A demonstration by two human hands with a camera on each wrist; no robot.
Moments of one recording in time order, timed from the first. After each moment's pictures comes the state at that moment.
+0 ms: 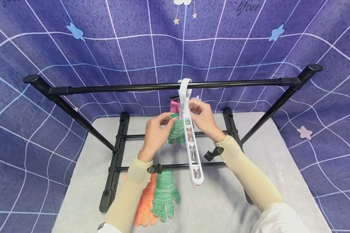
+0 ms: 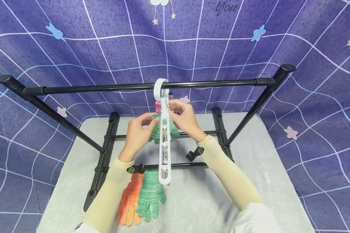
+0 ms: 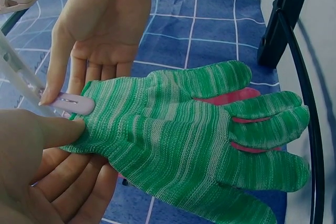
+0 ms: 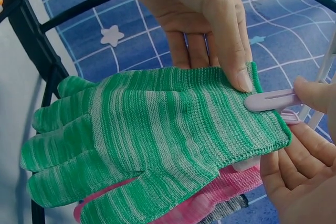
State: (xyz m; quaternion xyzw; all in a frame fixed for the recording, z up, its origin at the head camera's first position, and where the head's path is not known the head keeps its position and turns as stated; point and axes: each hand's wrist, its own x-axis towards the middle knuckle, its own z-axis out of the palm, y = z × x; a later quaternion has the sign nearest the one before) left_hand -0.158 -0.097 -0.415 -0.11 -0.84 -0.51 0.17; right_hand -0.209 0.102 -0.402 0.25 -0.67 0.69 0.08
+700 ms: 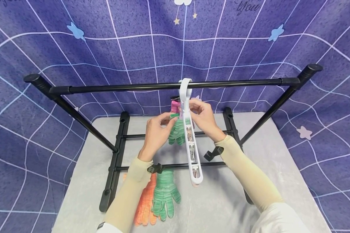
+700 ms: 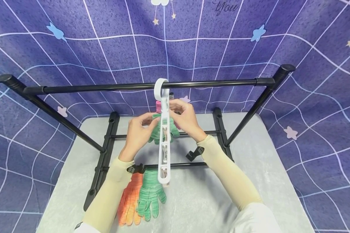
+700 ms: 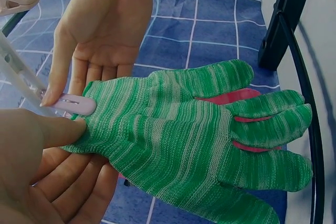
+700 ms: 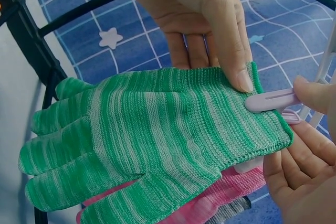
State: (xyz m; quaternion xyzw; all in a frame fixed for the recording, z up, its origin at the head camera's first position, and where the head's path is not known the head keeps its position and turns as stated) left_hand -0.157 -0.096 -0.412 -0.11 -0.84 -0.50 0.17; right_hand -0.209 0.103 -0.404 0.24 -0.67 0.69 0.09
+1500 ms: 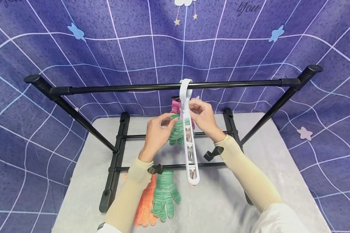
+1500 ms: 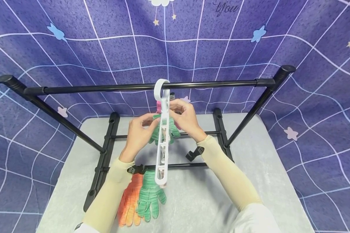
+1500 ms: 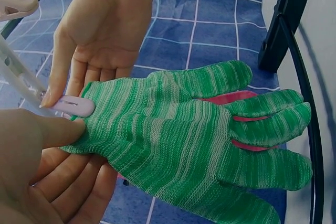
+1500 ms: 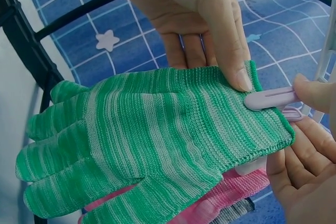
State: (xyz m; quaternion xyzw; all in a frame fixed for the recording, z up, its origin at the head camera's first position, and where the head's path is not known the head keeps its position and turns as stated) left_hand -0.157 -0.094 -0.414 -0.10 -0.84 -0.51 0.16; right_hand -0.210 0.103 -0.404 0.24 -0.67 0.69 0.10
